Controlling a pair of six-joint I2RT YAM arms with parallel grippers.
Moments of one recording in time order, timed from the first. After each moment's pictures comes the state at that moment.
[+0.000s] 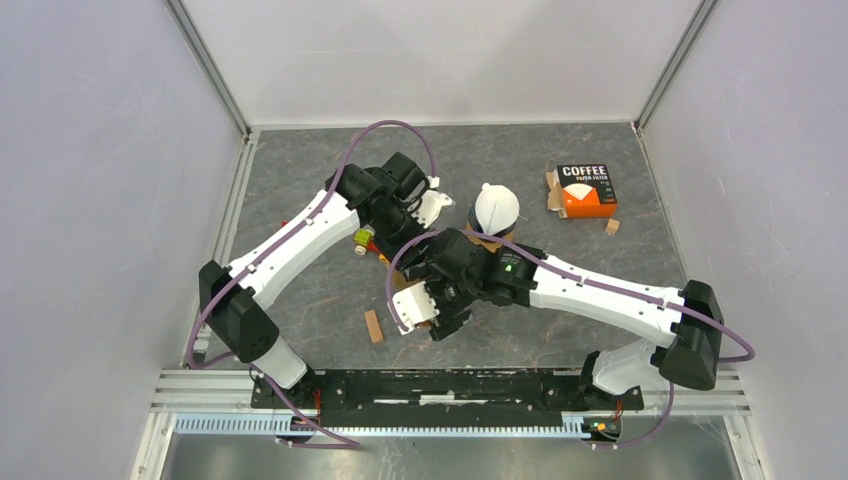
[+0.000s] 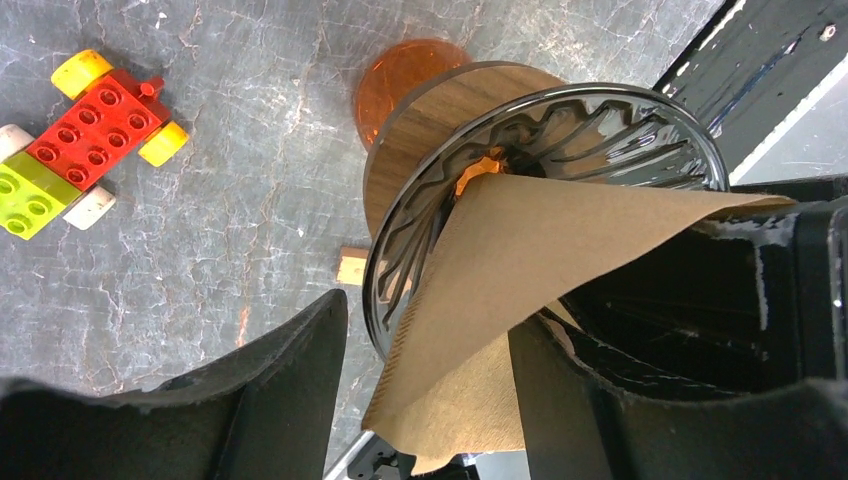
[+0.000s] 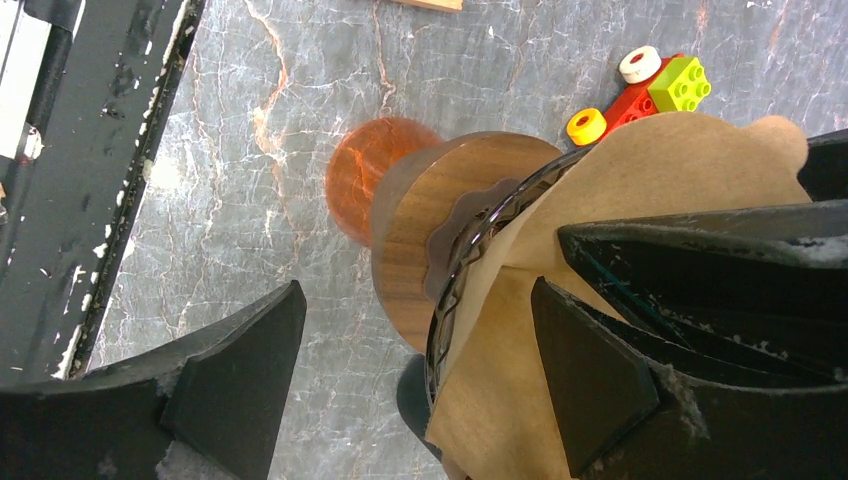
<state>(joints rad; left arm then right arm) -0.71 1.60 1.58 -1.25 0.26 0.15 1.13 1.41 1.22 -0.75 -0.19 -0.95</state>
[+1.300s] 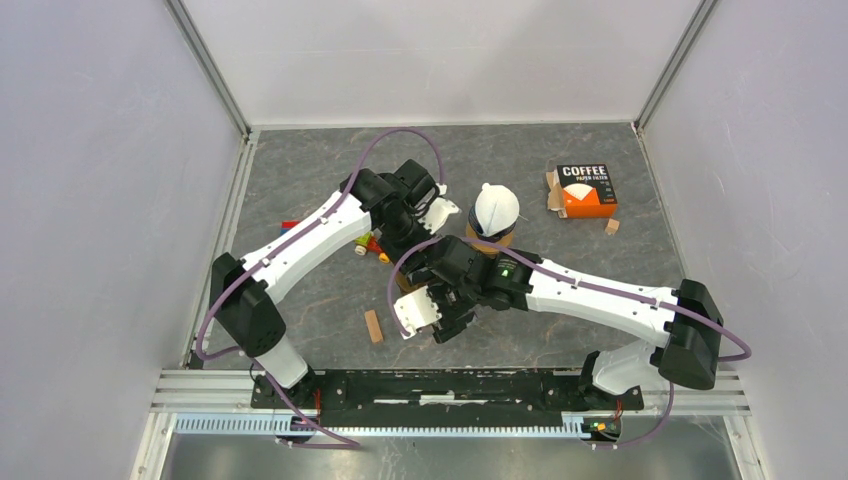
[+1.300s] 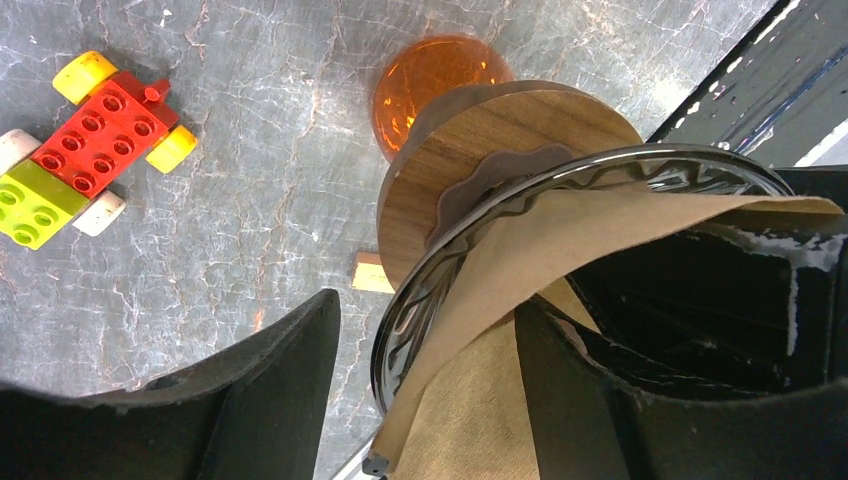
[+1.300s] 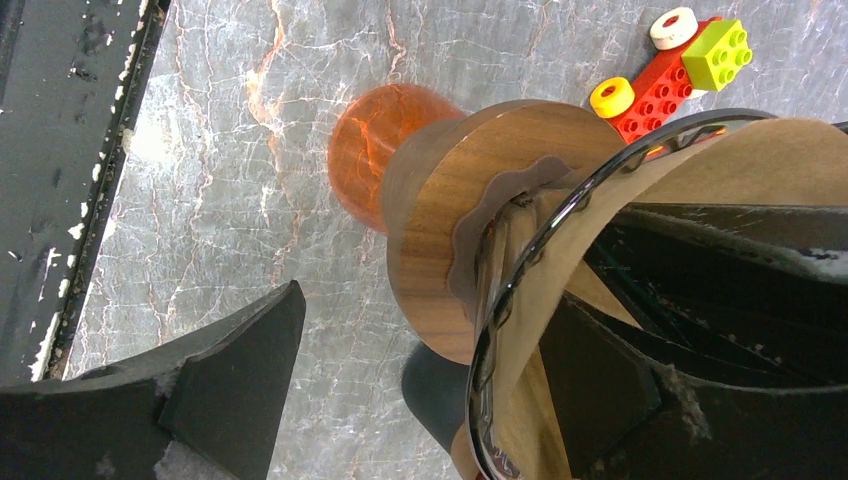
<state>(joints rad) -0.75 1.64 1.56 -1.22 0.20 0.15 1.13 1.42 1.16 -0.71 -0.13 -0.97</state>
